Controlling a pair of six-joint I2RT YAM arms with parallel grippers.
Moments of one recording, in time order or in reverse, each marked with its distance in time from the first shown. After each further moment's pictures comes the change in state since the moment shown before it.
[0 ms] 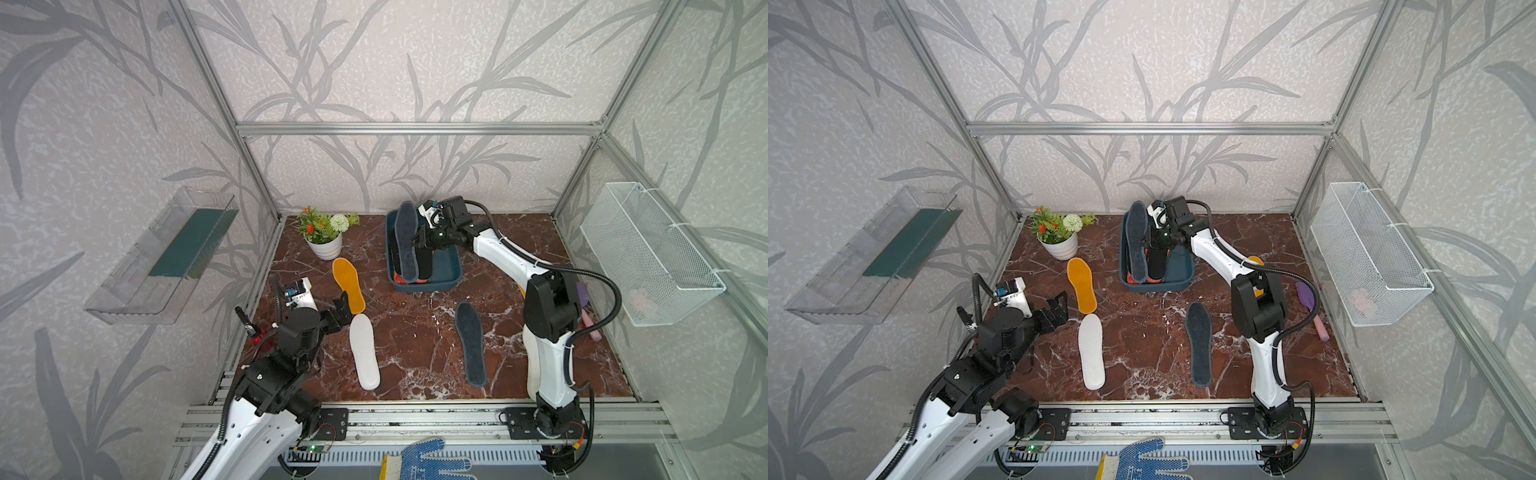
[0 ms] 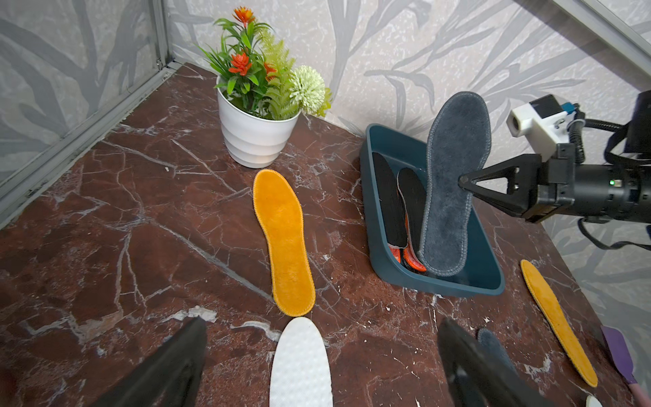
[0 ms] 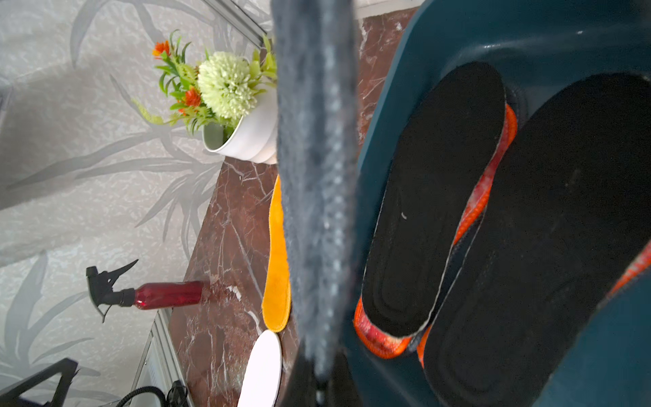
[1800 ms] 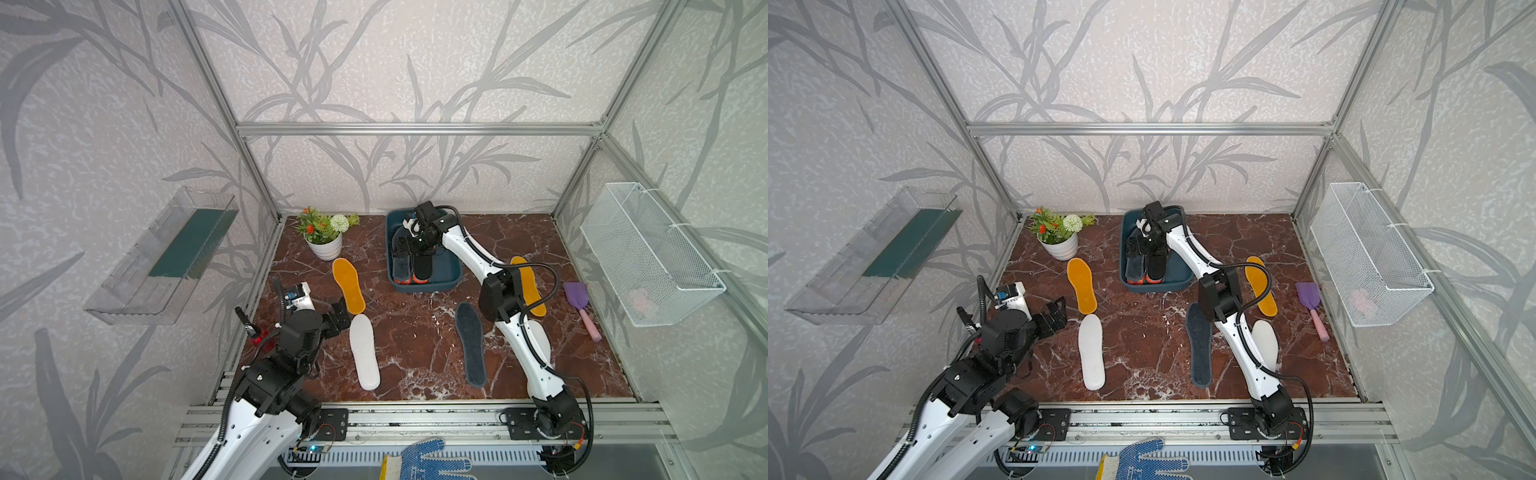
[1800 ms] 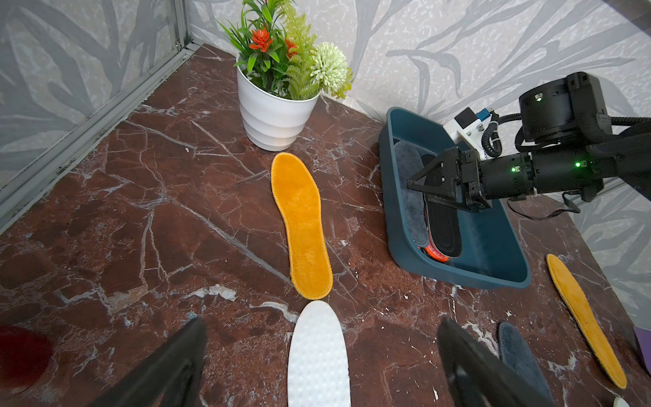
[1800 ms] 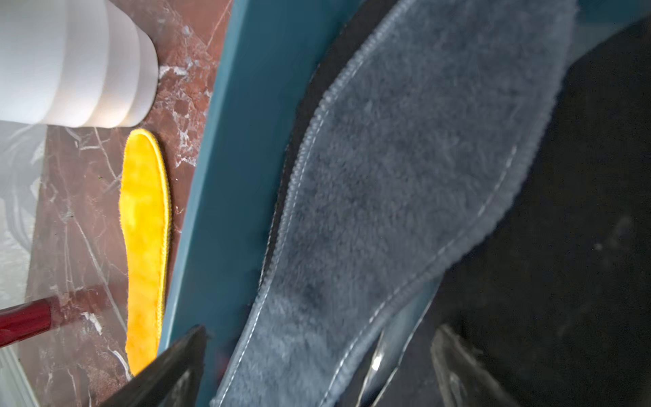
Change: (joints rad) left arm 0.000 0.011 -0.006 -0.052 -0.018 -0.022; right arm 0.054 0.507 0.723 -0.523 0.225 -0.177
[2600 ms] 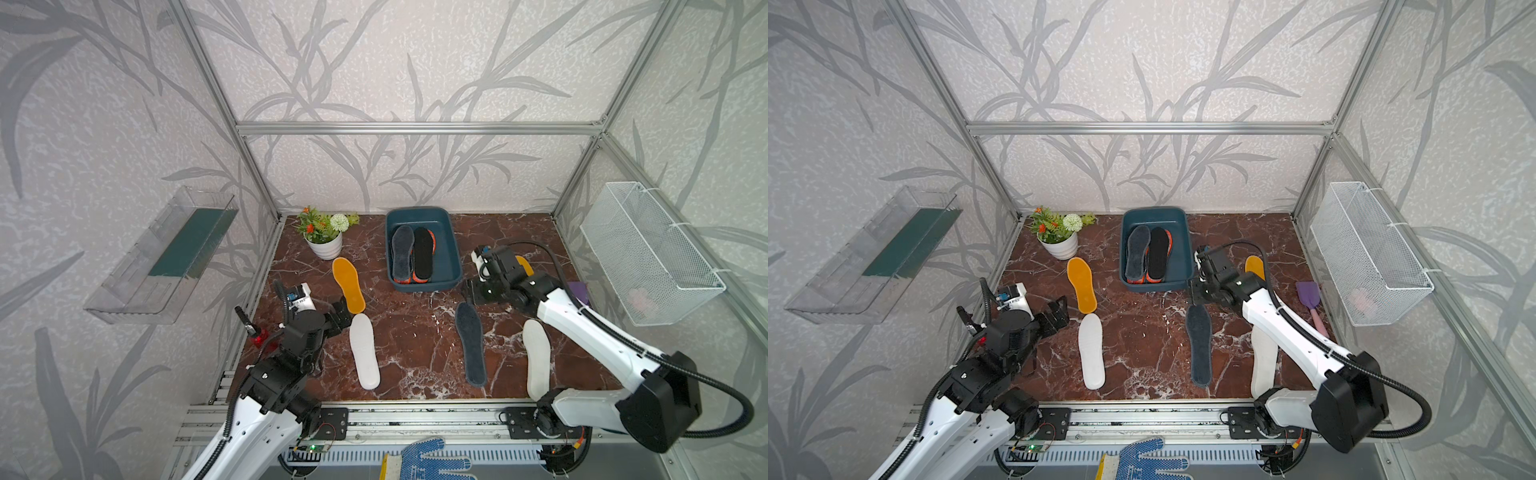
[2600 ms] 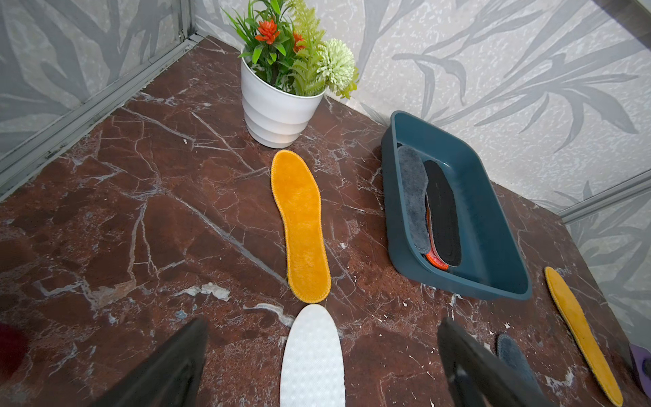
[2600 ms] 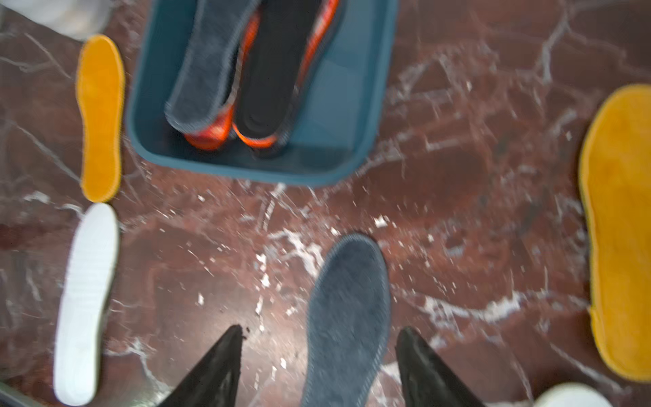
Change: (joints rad) left arm 0.001 -0.011 -0.074 0.060 -0.012 -0.056; right arm -0.006 -1.402 -1.635 0.291 0.369 0.098
